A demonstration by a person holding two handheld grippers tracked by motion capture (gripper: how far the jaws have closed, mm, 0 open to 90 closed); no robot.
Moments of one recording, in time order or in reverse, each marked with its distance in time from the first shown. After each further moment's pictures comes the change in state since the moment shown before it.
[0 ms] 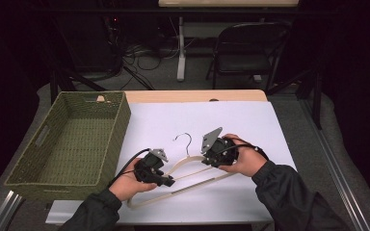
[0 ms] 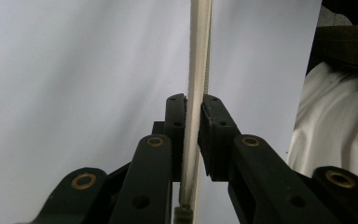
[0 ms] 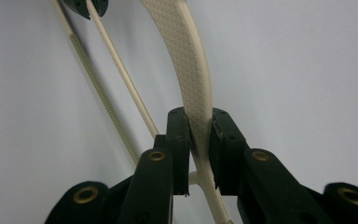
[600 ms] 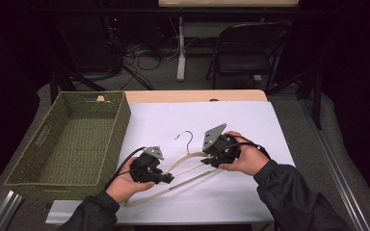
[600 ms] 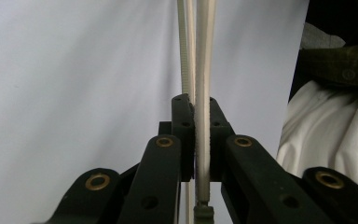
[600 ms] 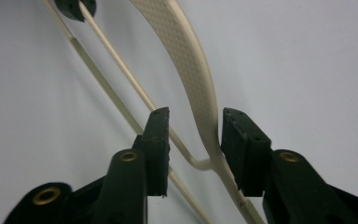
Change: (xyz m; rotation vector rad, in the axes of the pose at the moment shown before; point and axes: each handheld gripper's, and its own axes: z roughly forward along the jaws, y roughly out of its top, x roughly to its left) left arm -0.008 -0.003 -0.020 -0.101 0.031 0.013; right arm -0.003 0.003 -0.011 -0.052 -0.023 0.031
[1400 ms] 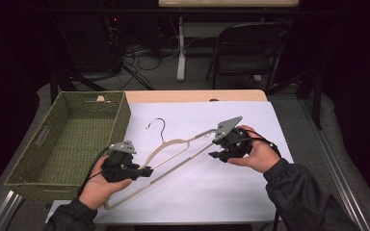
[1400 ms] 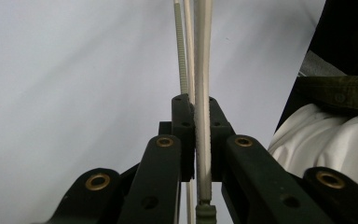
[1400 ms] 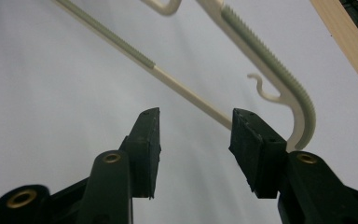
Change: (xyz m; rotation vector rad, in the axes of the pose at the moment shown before) left arm -0.006 -0.023 -0.072 -0.107 0.102 -0.093; right arm -0.014 -0.013 -0.026 -0.045 -0.069 0.081
